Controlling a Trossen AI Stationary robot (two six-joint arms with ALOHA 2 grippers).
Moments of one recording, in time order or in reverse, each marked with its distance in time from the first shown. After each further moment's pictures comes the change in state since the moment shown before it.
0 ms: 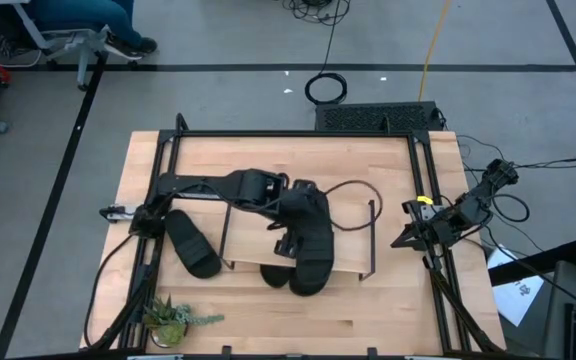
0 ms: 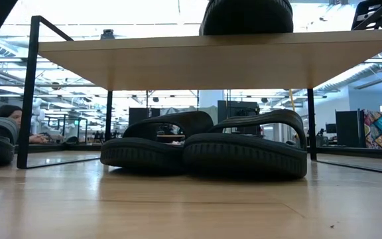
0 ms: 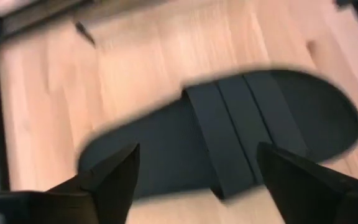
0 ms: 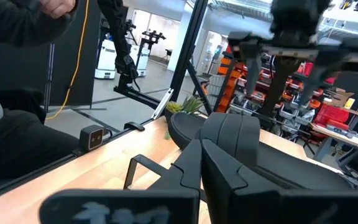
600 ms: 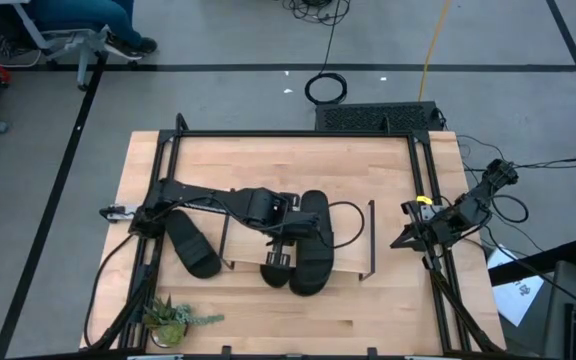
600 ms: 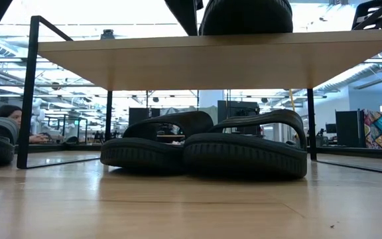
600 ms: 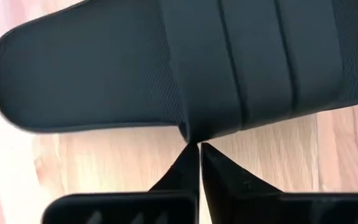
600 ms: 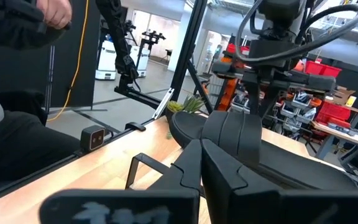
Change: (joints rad) left arm -0.051 0.002 -0.164 -0.109 -0.082 -0.201; right arm 0.000 0.000 -0.011 0.011 0.000 0.015
